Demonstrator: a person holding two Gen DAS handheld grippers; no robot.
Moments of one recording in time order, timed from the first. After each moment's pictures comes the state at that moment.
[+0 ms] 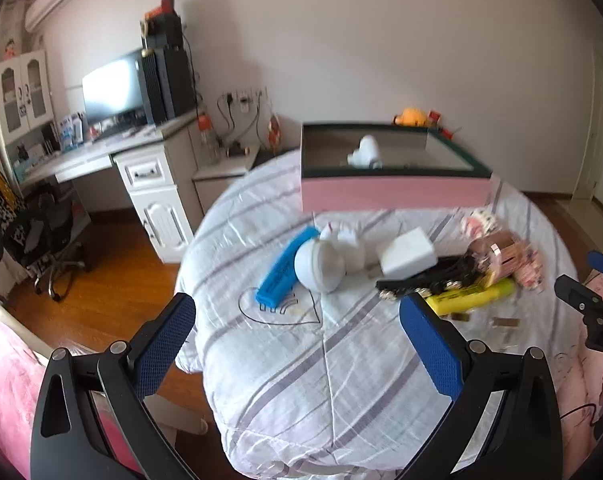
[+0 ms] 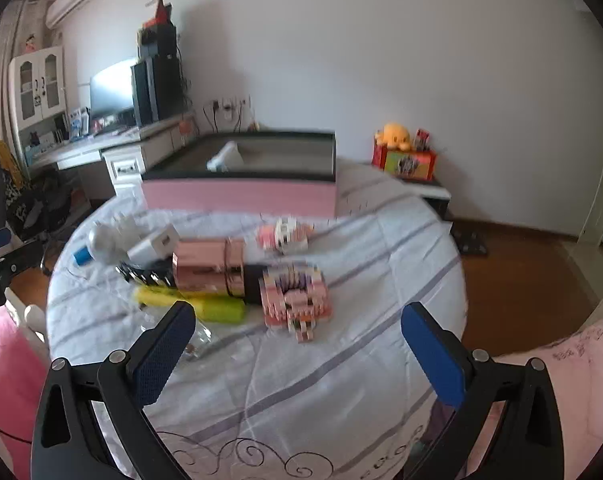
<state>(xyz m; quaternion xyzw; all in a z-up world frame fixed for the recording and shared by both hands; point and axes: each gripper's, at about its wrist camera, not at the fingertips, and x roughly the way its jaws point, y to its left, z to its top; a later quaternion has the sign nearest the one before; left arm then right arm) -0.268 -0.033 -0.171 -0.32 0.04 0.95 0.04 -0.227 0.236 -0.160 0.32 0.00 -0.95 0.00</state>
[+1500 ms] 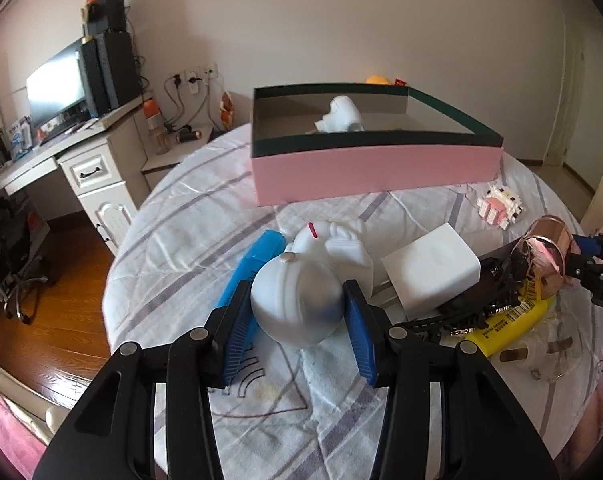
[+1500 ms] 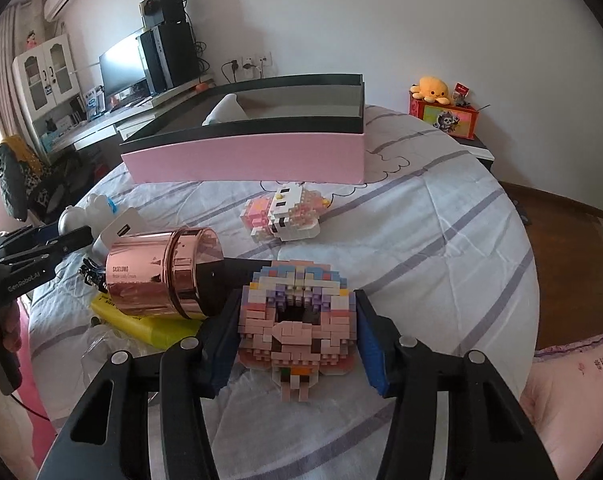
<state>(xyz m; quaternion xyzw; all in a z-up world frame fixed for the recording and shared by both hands) -0.347 -0.018 -0.209 -0.35 0.07 0.93 0.12 -0.283 0.251 -0.184 0.38 -0.02 -0.92 0.06</state>
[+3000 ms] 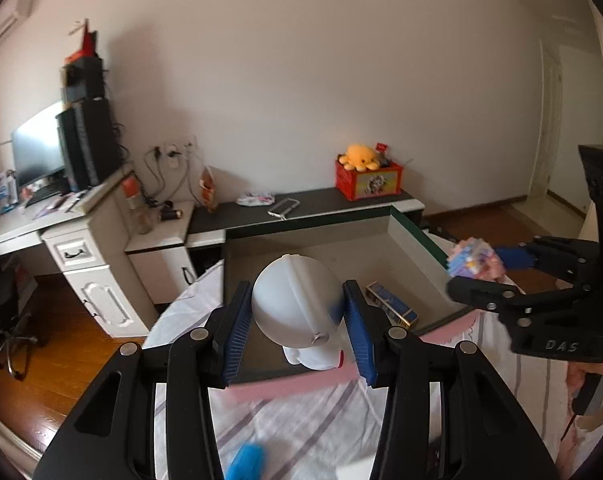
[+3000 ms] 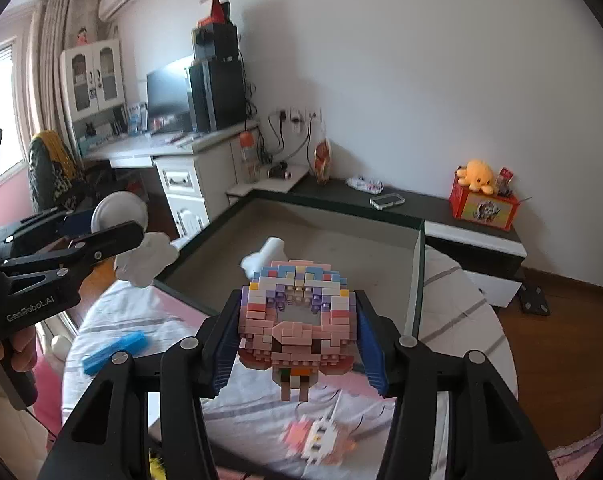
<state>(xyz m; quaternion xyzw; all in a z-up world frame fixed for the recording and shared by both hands) -0.442 0.038 -0.095 -0.26 0.07 0.95 0.16 -0.411 0.222 -0.097 0.32 0.03 -0.94 0.14</state>
